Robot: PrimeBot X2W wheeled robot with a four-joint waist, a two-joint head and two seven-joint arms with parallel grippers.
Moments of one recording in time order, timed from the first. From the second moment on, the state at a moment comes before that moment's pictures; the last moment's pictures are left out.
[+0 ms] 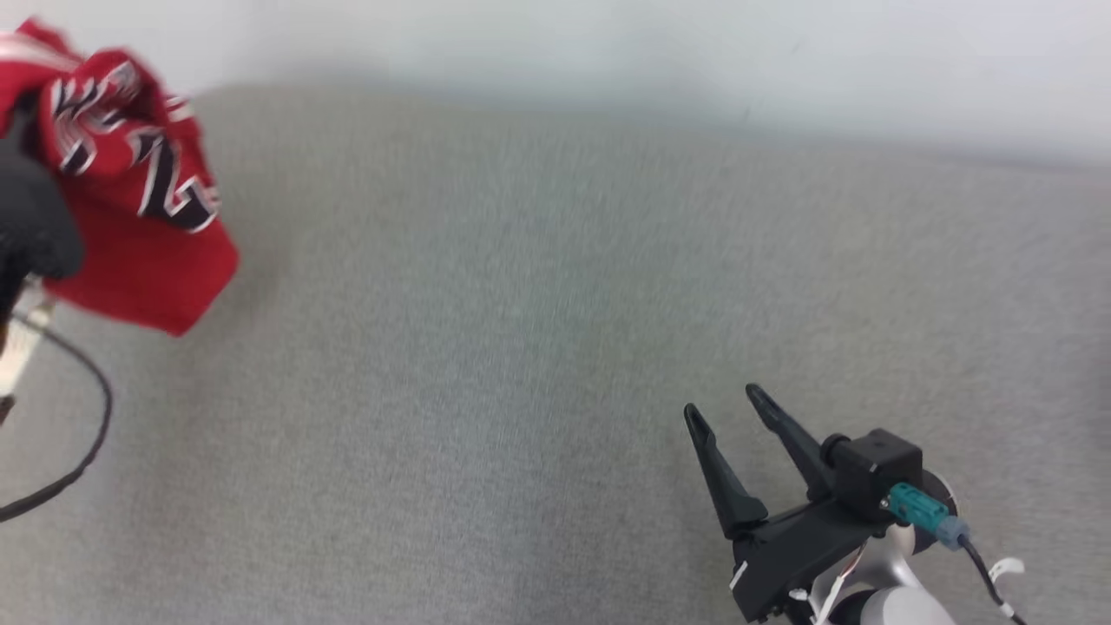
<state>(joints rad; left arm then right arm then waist) -0.95 0.53 -0.21 0.64 -0.49 -0.13 0.29 -0.14 -0.11 0.23 0.02 0.22 0.13 0.09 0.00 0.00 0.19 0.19</state>
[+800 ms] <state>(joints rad) -0.53 0.31 -0.43 0.17 -0.53 0.00 0.18 -0.08 -0.09 0.19 -0.01 0.19 0.13 0.10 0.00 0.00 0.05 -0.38</state>
